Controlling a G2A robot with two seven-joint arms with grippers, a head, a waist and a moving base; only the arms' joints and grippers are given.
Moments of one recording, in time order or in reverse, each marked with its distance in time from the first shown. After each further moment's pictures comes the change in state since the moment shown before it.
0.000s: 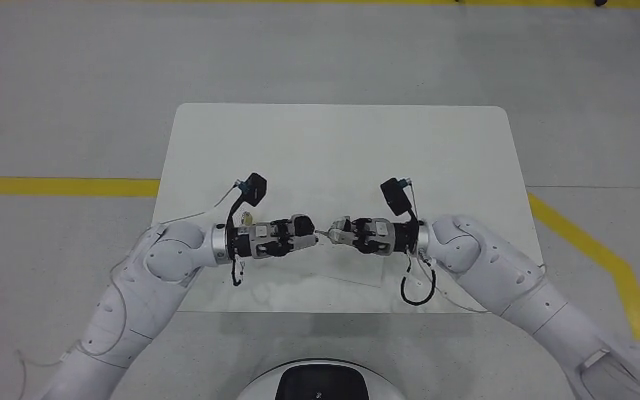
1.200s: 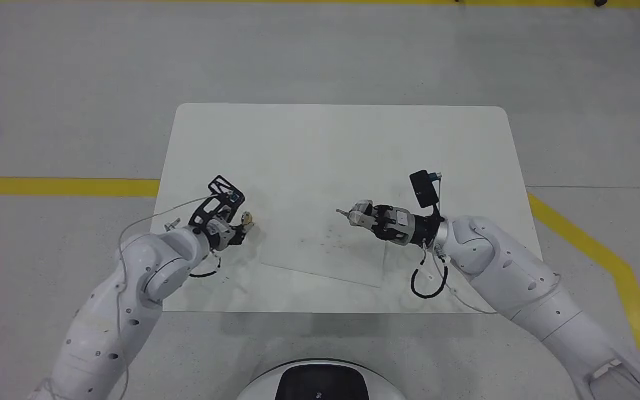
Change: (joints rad) left arm 0.168 0.035 -0.141 -0.247 1.077 0.510 0.038; right arm -0.069 0.027 0.107 0.017 -0.113 0.000 -0.160
